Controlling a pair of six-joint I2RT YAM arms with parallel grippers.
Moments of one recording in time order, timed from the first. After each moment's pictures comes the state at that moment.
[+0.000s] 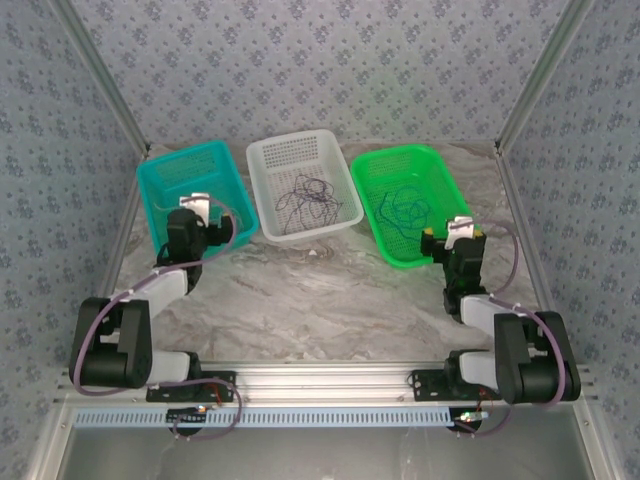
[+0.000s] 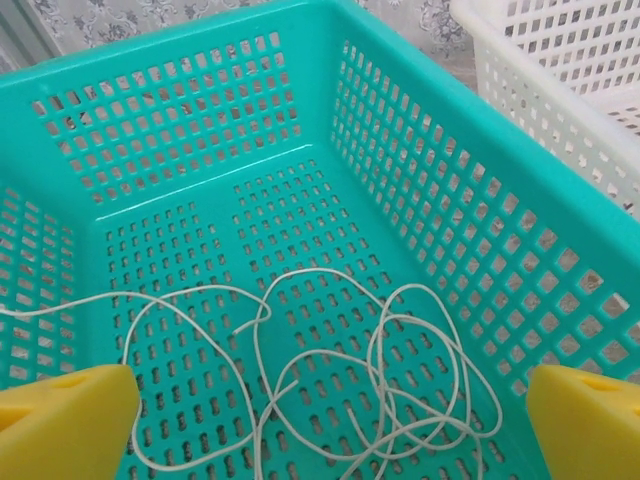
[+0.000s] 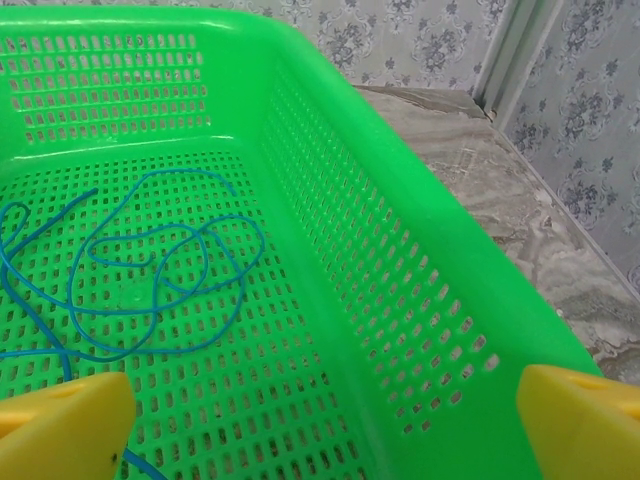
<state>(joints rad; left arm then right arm) -0.09 1.33 0.53 0.39 -0.09 0.04 0.04 1.27 0.27 0.69 0.18 -0.06</state>
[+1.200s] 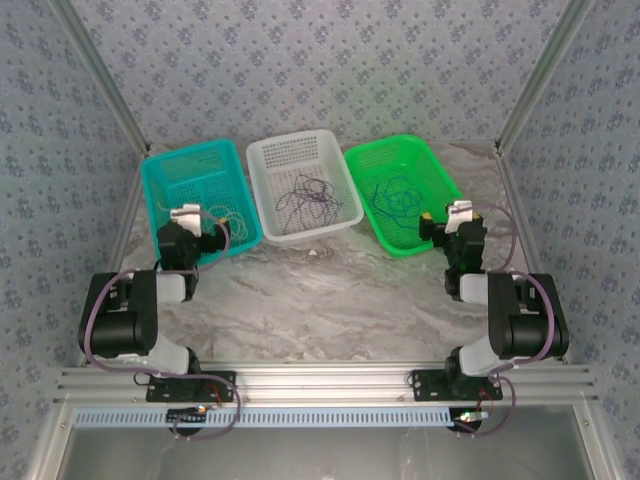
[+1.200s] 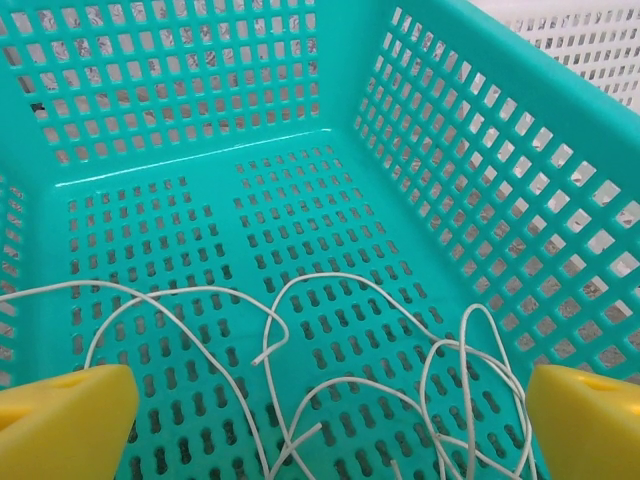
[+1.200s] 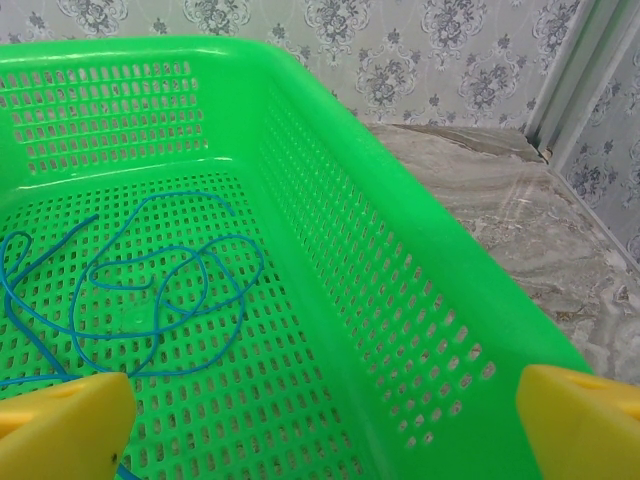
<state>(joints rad) 0.04 1.52 0.40 0.80 0.13 0.00 -0.03 1.49 0.40 0.83 0.03 -0.06</state>
